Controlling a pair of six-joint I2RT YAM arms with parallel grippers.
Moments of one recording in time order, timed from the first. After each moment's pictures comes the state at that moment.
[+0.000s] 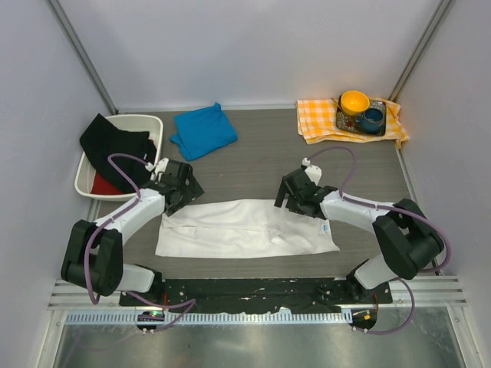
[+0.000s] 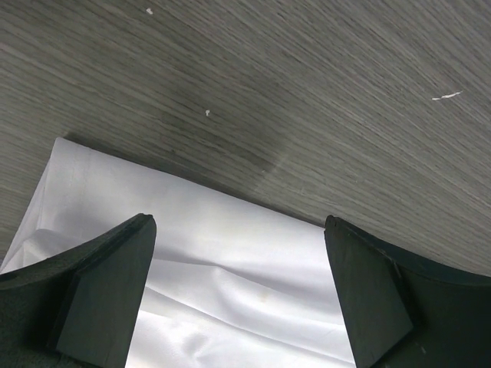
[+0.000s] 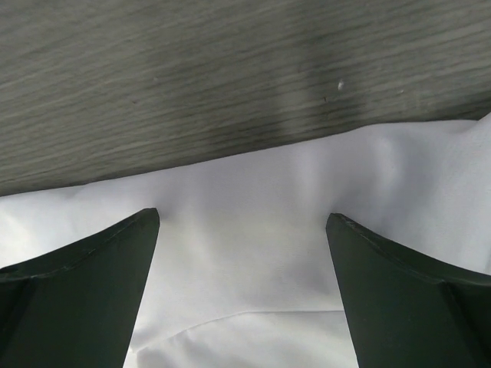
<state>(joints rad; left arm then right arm) -0.33 1.37 0.79 -0.43 -0.26 -0.86 0.61 1.47 0.76 -0.25 0.31 0.80</state>
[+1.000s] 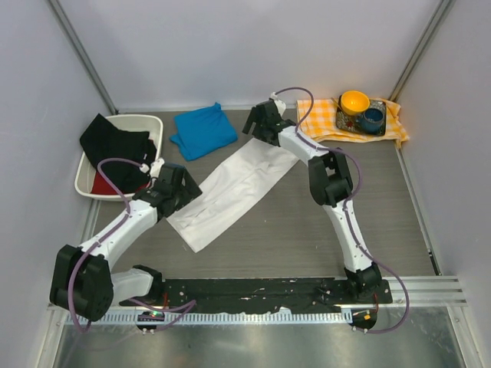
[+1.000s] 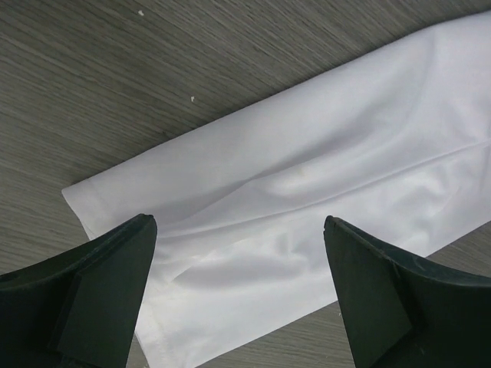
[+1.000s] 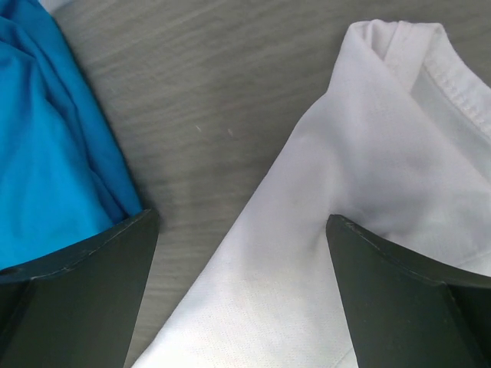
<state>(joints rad) -0.35 1.18 0.74 -0.46 -0.26 -0.87 0.46 2.47 2.06 -0.30 0.18 0.71</state>
